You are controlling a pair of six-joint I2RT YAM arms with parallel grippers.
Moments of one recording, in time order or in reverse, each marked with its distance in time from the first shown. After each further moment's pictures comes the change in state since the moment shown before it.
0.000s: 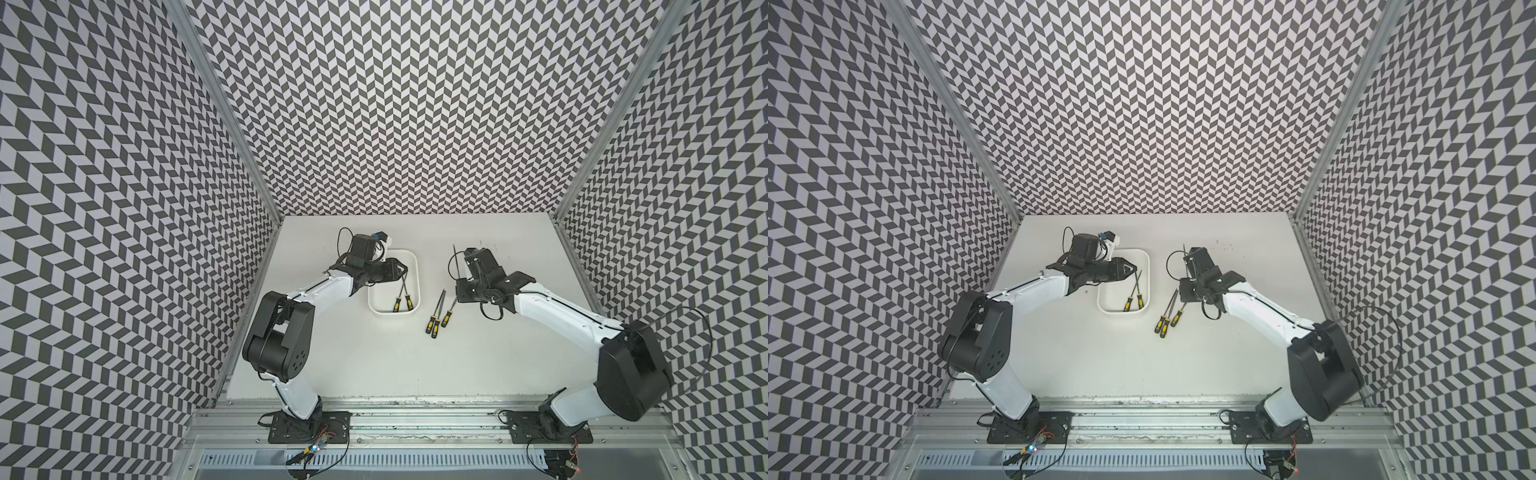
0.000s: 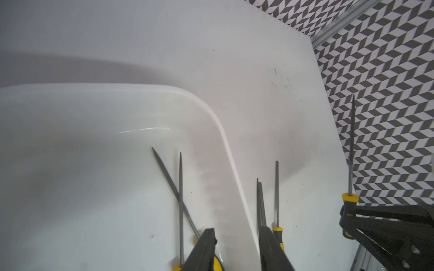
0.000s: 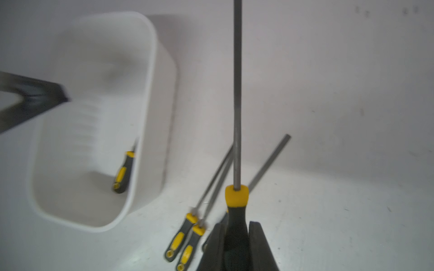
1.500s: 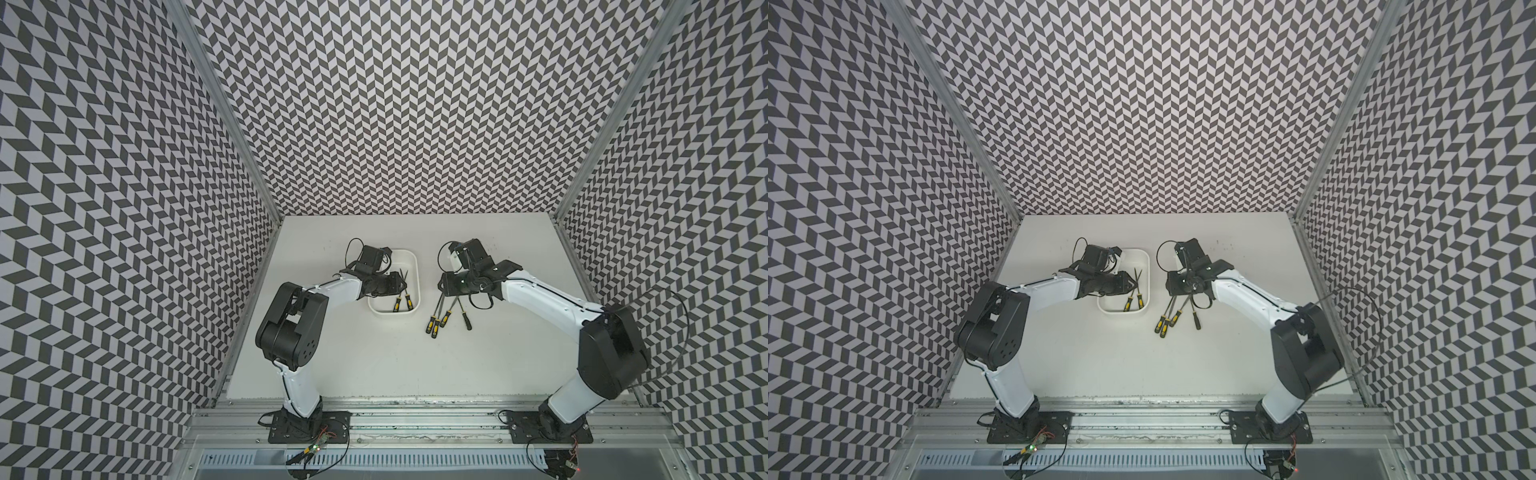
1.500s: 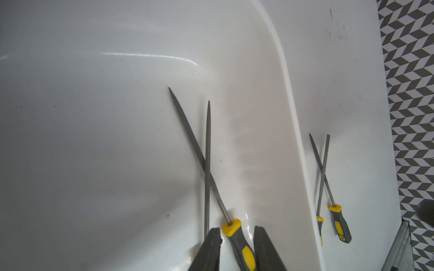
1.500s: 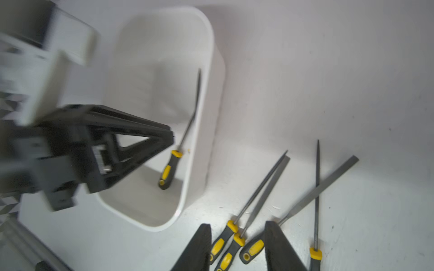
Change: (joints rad) left arm -0.038 0.100 -0.028 -0.068 -0.092 0.021; right arm 0.002 0.192 0.135 -0.084 -0.066 -0.003
